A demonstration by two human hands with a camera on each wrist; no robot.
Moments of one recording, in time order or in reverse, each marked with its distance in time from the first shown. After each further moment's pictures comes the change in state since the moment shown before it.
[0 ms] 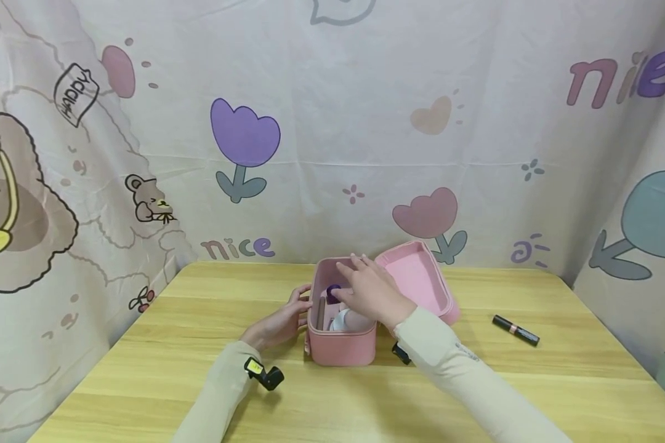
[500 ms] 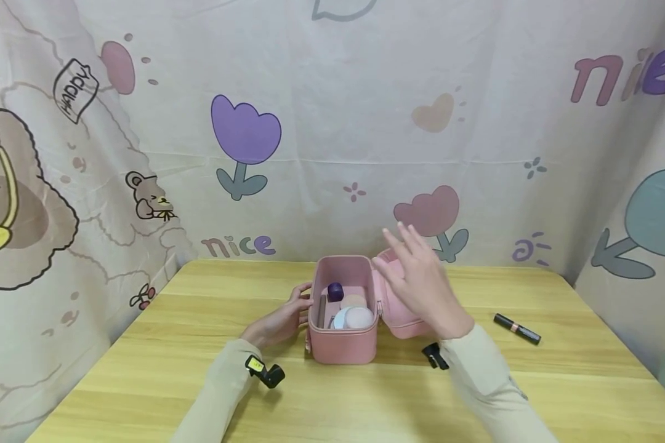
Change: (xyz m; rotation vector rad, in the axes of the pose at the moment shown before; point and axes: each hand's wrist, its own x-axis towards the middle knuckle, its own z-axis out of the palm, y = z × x) left_hand -0.001 0.001 -0.001 0.012 -0.005 -0.001; right_hand -0.041 0.034 -0.034 0.103 0.452 0.021
